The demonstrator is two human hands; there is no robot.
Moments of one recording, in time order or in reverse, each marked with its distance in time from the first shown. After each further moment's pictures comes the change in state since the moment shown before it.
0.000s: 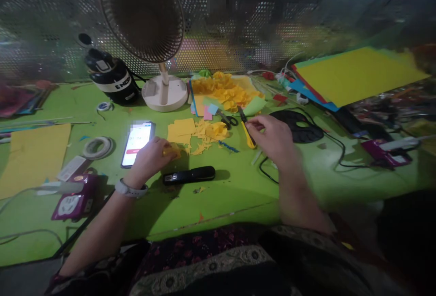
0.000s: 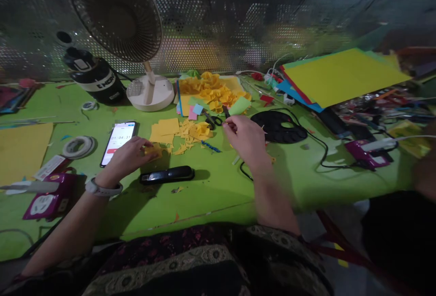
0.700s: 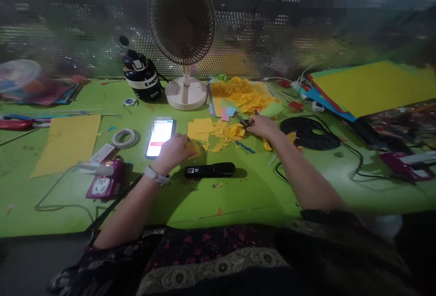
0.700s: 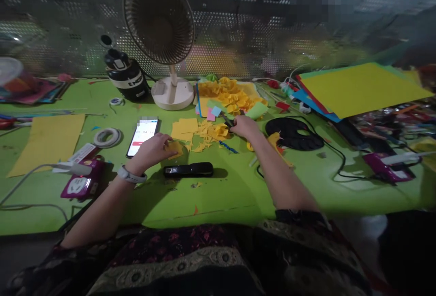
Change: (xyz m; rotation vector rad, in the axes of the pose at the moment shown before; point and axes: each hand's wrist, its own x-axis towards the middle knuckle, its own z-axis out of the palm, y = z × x) left_hand 0.001 0.008 -0.011 0.062 -0.238 -0.109; right_hand 0.078 0.005 0.064 -0.391 -0.515 0.136
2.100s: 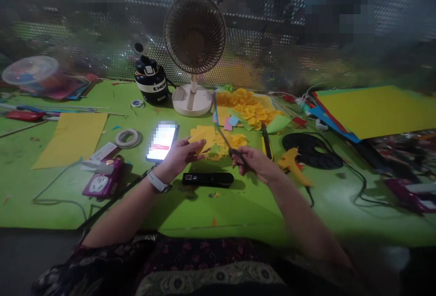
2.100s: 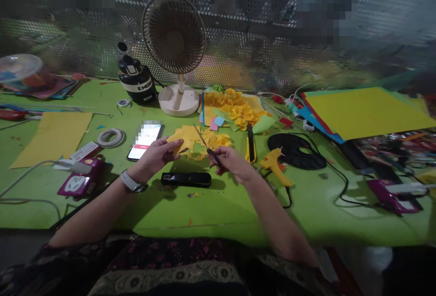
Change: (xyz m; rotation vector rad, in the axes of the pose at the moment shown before) left_hand -0.003 0.027 0.009 -1.621 -0.005 -0.338; right_hand -0.093 -0.034 0.014 1.417 -0.465 -0.083
